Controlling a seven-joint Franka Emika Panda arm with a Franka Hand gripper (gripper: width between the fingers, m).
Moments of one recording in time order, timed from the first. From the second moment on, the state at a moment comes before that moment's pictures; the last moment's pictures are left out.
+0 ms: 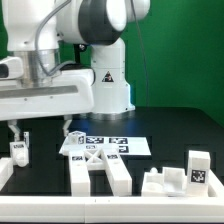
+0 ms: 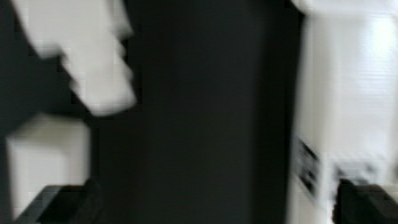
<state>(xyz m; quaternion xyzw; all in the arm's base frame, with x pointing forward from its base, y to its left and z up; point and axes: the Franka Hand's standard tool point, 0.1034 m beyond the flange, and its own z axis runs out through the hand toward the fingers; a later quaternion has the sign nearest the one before) 0.445 -0.164 0.055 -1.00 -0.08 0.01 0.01</state>
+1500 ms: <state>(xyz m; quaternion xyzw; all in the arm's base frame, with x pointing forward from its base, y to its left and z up) 0.401 -0.200 0.011 -1.00 -0.08 0.06 0.01</state>
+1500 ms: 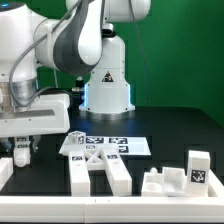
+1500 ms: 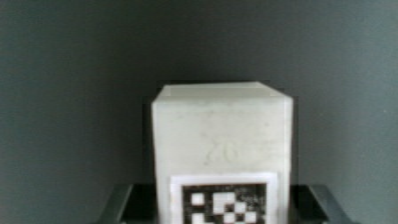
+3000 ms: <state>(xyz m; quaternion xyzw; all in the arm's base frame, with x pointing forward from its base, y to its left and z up) 0.425 -0.016 0.065 -0.81 -0.59 -0.01 -0.03</state>
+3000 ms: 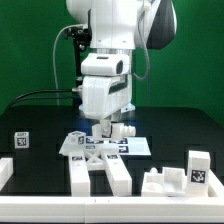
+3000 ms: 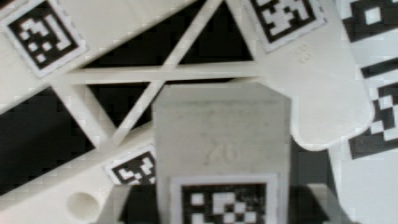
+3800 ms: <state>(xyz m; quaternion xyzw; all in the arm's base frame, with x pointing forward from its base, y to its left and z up) 0.428 0.052 0.056 -0.62 -0.78 -0.02 -0.04</state>
